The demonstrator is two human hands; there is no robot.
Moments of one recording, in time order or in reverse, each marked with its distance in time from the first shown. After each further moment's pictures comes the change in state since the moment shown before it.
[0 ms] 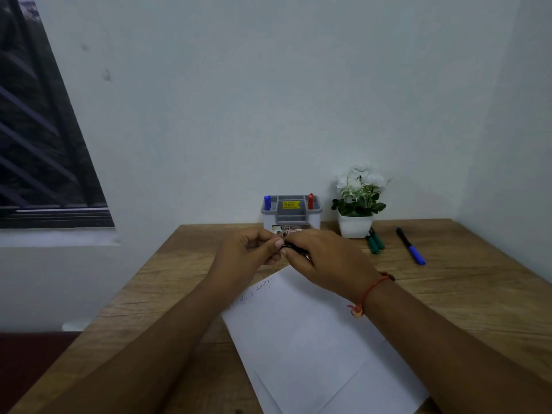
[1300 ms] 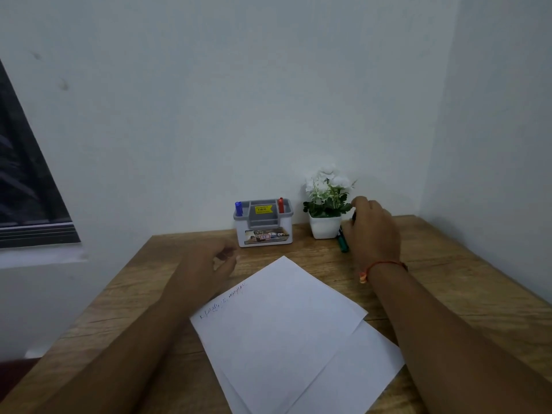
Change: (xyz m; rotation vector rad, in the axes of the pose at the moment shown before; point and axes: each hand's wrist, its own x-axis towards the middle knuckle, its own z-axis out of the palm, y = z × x) left_hand 0.010 -0.028 -0.025 0.836 0.026 0.204; right_hand -0.028 0.101 -0.035 -0.334 0.389 0.638
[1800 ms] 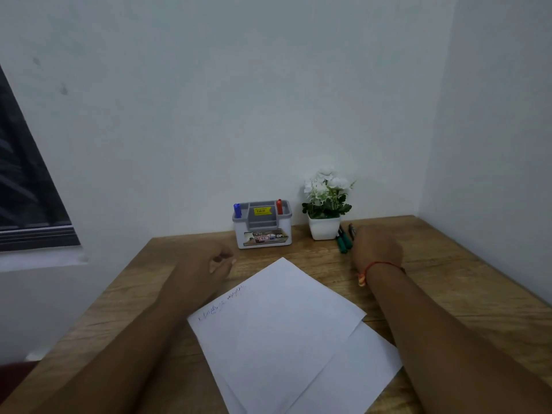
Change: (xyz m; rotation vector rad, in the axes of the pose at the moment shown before) left_hand 0.002 -0.011 0.001 0.028 -0.026 -0.013; right_hand -0.005 0.010 0.009 -0.366 -0.424 0.221
